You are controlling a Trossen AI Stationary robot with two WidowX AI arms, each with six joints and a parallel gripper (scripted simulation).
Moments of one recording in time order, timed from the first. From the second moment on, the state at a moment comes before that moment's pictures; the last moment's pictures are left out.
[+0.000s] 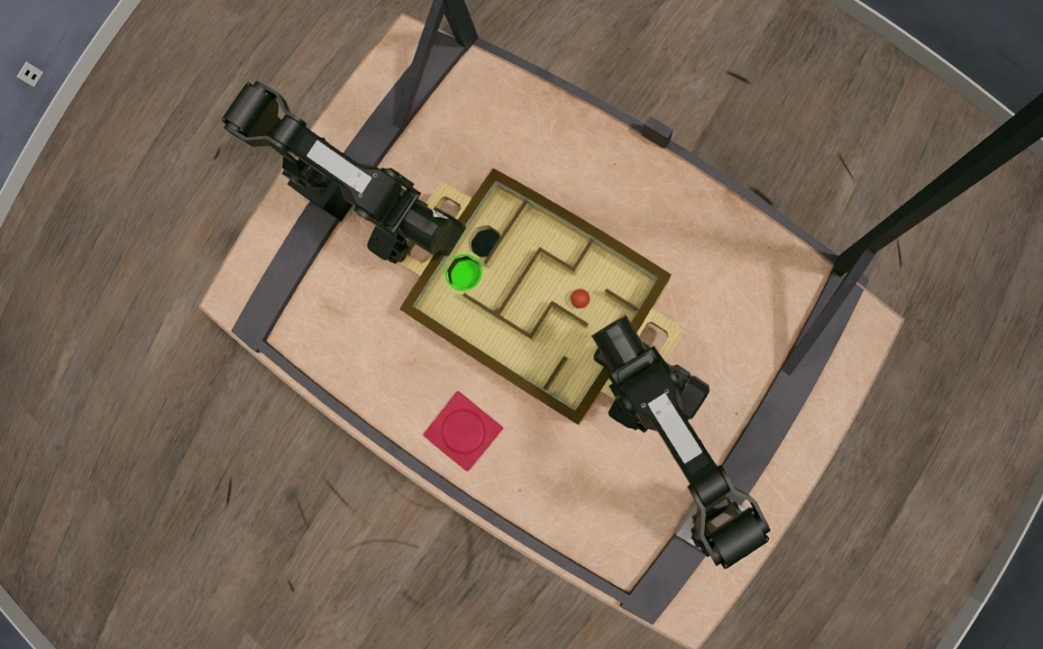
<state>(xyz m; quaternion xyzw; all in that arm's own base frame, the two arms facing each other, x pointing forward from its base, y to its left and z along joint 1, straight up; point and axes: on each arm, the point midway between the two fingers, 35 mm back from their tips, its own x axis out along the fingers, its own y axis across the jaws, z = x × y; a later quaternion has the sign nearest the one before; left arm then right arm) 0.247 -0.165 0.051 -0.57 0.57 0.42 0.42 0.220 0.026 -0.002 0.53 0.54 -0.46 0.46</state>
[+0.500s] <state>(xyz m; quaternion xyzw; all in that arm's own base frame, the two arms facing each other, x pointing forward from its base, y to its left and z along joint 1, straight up) 0.248 -0.165 0.051 -0.57 0.57 0.42 0.42 0.220 0.026 -0.002 0.53 0.54 -0.46 0.46</state>
